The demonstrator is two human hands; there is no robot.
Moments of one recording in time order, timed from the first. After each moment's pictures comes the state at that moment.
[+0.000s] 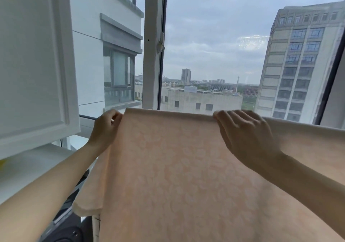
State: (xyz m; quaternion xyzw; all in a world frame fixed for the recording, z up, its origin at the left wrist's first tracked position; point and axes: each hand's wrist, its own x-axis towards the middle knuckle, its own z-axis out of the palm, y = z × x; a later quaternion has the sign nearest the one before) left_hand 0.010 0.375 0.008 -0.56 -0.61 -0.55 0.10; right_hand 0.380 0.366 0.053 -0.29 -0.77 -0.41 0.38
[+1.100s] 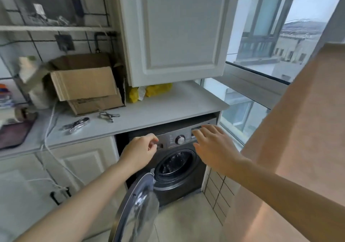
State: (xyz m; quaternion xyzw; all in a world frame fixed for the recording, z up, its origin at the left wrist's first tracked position) left_hand -0.069 0.053 -0.186 -0.32 -0.91 -0.28 0.03; right_hand 0.066 0.262 -0.147 0.03 -0.96 -0.12 0.24
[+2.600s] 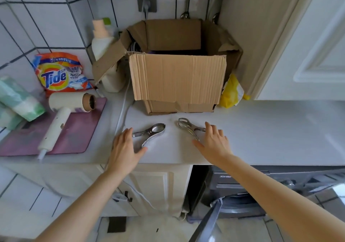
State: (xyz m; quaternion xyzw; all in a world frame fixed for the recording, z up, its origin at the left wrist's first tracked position) left_hand -0.391 -0.181 -0.299 -0.01 -0.97 -0.24 0.07; right_hand -0.384 0.102 -0.274 -0.04 -0.99 0.13 0.01
